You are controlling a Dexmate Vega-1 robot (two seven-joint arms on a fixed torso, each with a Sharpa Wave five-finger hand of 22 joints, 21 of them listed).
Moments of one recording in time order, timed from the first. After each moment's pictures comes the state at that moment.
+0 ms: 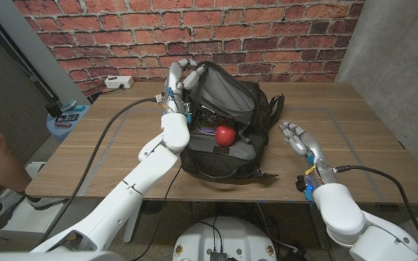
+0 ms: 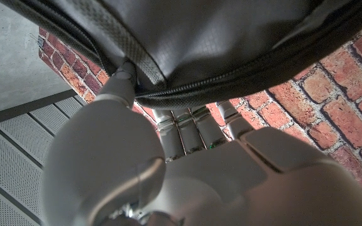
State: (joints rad) left arm 0.92 0.40 0.46 -1.95 0.16 0.14 0.68; left_hand 1.02 0.07 0.41 -0.16 0.28 0.98 -0.02 0.85 0.31 0.82 -0.12 1.04 0.78 0.75 -0.14 0.36 0.45 0.27 0.09 0.33 0.20; right arm -1.69 -0.71 -0.18 -2.52 0.11 -0.42 -0.59; right_hand 0.53 0.15 0.29 -0.03 0.19 0.24 0.01 0.20 0.19 0.27 0.01 0.20 0.21 0.16 -0.04 0.21 0.21 0.39 -0.05 0.20 0.17
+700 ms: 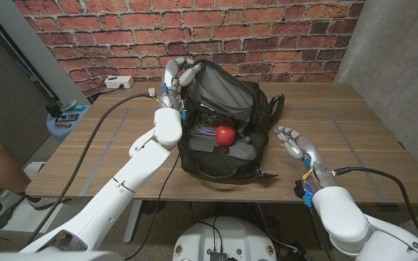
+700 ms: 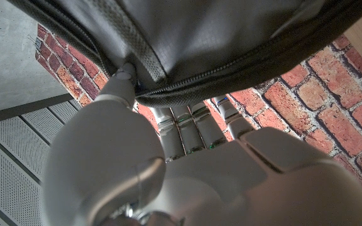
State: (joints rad) left arm 0.92 0.44 0.43 -2.02 0.07 0.21 0.61; left_hand 1.02 0.07 0.41 -0.16 0.28 0.97 -0.02 0.85 0.31 0.80 -0.13 1.04 0.77 0.75 -0.14 0.35 0.46 0.26 0.10 0.33 0.20; right arm -1.72 -0.74 -0.20 -2.63 0.10 -0.56 -0.60; right_hand 0.54 0.16 0.29 -0.05 0.19 0.25 0.00 0.20 0.19 0.27 0.01 0.21 0.21 0.17 -0.04 0.22 0.22 0.39 -0.04 0.20 0.17
